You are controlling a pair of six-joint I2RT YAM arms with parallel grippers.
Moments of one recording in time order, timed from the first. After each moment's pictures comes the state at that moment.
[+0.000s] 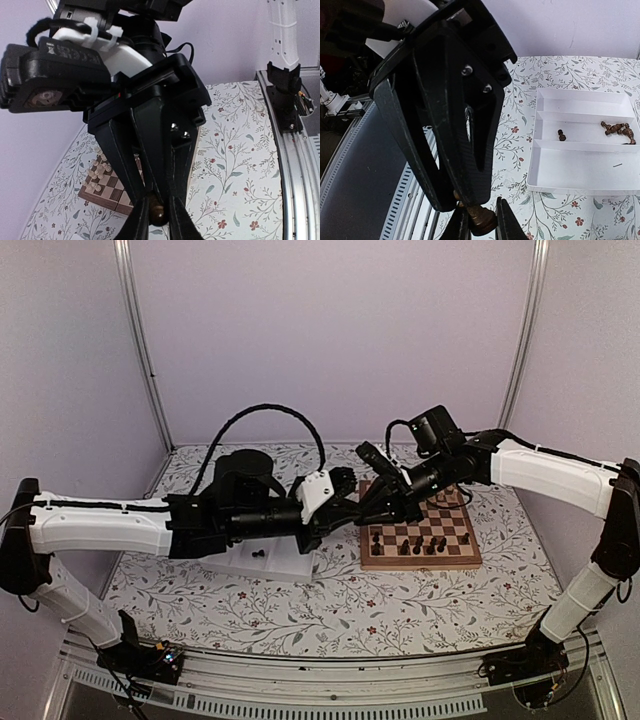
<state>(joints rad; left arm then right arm) -1.09 1.46 1.01 0.22 0.10 0.36 0.69 1.61 1.31 -0.53 -1.03 -0.52</state>
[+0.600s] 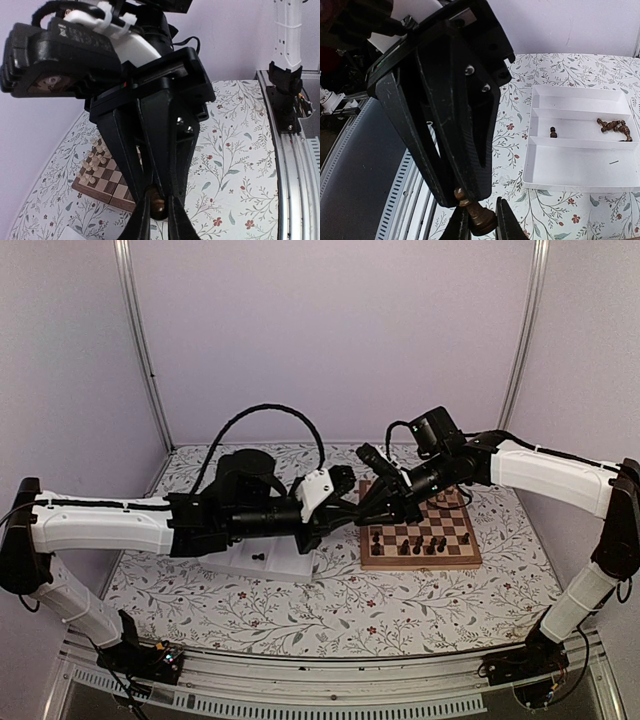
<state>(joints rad) -1.08 1.47 1.01 0.20 0.10 0.31 0.69 1.61 1.30 -0.53 -1.01 -0.53</state>
